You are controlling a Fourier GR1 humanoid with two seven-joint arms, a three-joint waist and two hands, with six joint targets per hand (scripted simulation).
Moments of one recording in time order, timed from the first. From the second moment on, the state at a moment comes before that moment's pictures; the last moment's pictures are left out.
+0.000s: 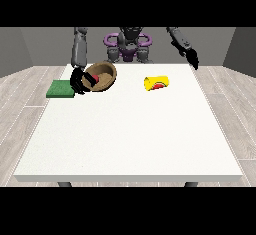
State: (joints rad) left arm -0.47 0.14 0.07 -1.07 -0.24 -0.10 -0.57; right arm -0.20 -0.43 -0.13 -0.79 0.00 -0.33 -0.47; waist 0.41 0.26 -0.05
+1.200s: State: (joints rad) left arm -0.37 0.26 0.26 -0.87 -0.14 -0.08 -0.72; right arm -0.37 -0.93 -0.01 -0.98 0.25 0.03 0.12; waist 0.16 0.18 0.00
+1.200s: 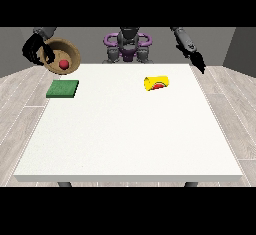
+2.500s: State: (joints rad) left arm -0.30 0.46 0.45 -1.01 0.09 -0.26 -0.76; right arm -0.59 -0.85 -0.41 -0.46 -0.01 -0.02 -0.08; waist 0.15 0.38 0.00
